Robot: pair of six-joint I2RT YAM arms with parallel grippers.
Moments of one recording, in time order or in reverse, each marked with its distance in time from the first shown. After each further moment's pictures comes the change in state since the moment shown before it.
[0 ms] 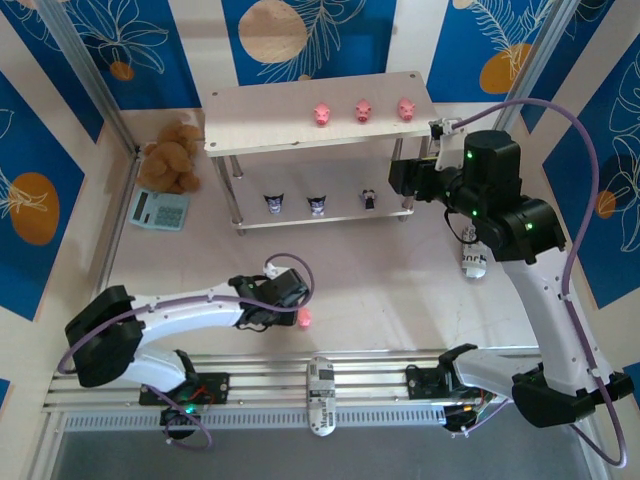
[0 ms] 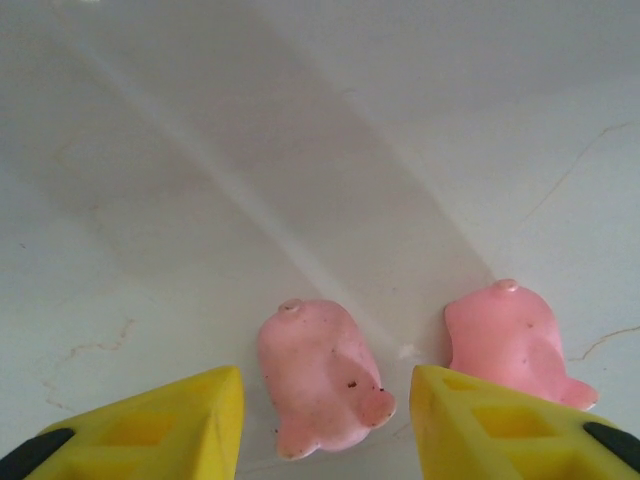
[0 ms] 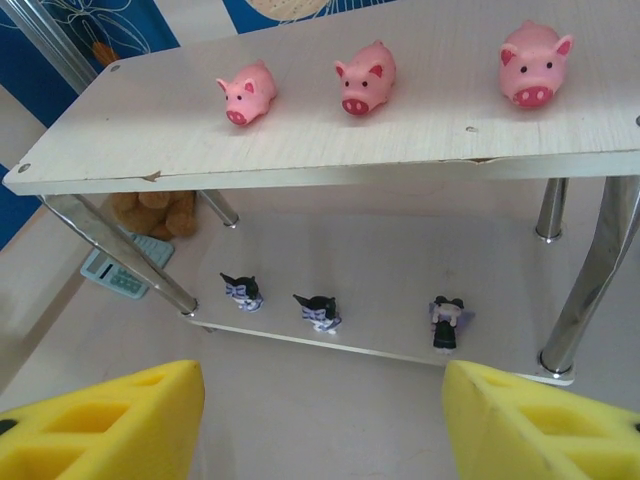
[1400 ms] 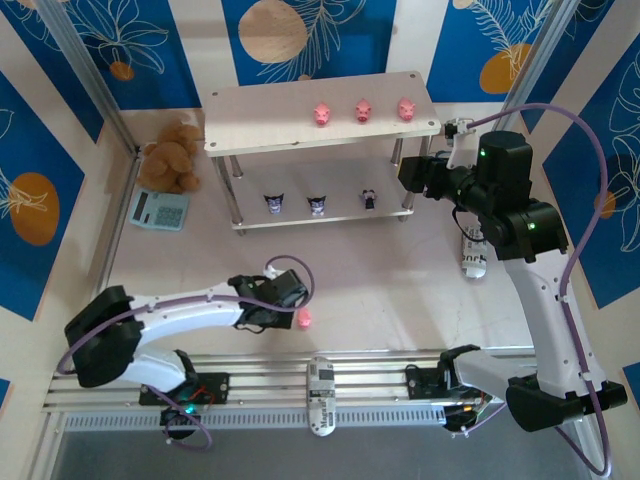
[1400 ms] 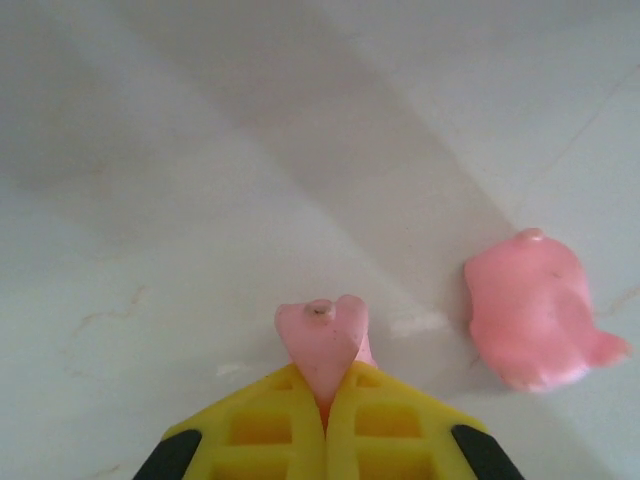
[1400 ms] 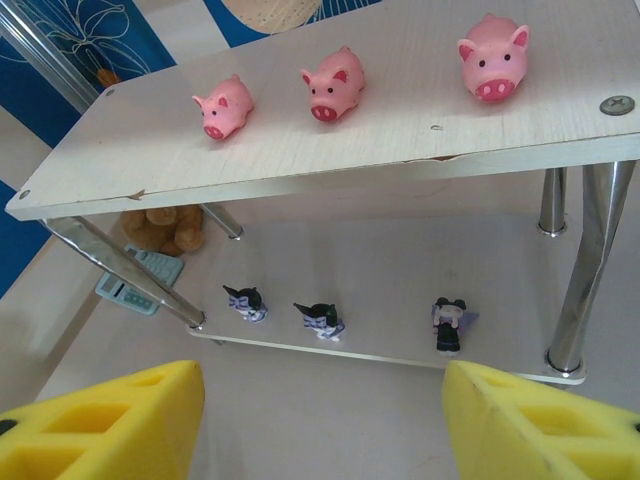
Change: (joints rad) left arm 0.016 -0.037 0.045 -0.108 0.025 0.067; right arm -0.126 -0.021 -0.063 0.056 -0.126 0.022
